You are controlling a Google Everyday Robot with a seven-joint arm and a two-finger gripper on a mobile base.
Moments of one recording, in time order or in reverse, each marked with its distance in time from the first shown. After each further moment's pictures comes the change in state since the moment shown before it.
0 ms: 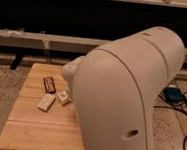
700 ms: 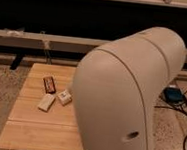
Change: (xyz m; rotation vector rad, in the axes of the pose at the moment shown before) arm 0.048 -0.039 0.032 0.088 0.028 -0.045
